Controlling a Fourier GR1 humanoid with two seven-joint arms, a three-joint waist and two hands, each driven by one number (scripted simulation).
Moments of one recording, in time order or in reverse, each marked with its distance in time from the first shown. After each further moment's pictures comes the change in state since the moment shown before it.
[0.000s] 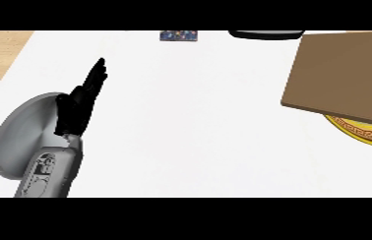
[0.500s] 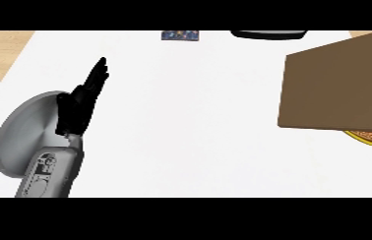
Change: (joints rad) left arm -0.003 -0.007 0.000 -0.012 -0.001 -0.008 0.014; right arm -0.071 0.086 -0.026 0.191 -0.007 0.014 0.028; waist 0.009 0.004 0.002
